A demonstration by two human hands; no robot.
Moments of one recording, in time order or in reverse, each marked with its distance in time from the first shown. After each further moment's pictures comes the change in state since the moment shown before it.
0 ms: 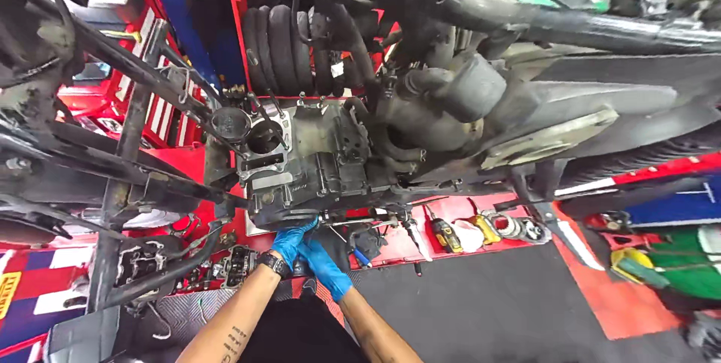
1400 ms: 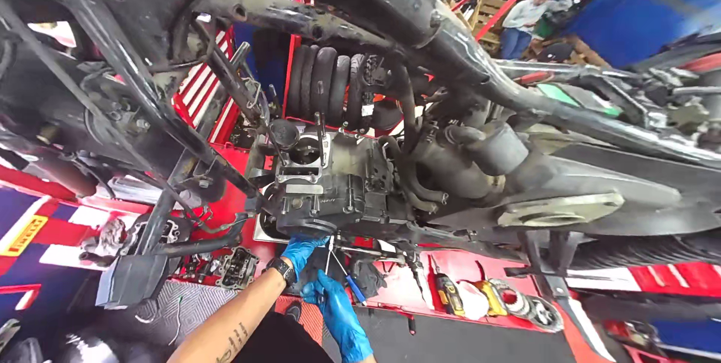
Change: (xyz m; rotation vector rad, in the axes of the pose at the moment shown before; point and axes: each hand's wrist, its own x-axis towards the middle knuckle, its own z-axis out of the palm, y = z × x) left_hand 0.001 -0.004 0.001 -0.044 0.032 0.131; right_hand -0.050 -0.013 0.001 0.229 0.062 0.089
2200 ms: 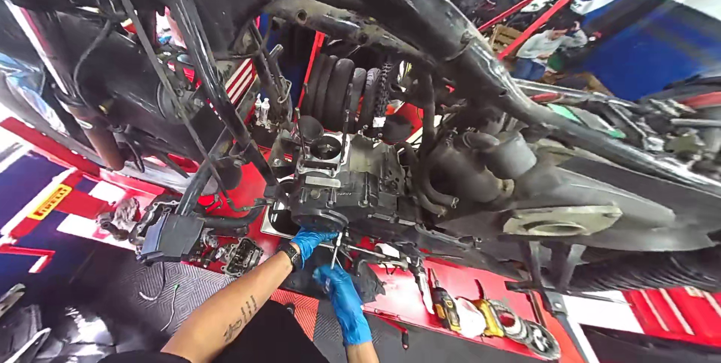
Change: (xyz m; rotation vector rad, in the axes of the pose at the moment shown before) left_hand -0.005 0.007 -0.008 -0.049 -0.101 0.051; right_hand 0.009 0.009 -0.028 0.055 -0.038 -0.197
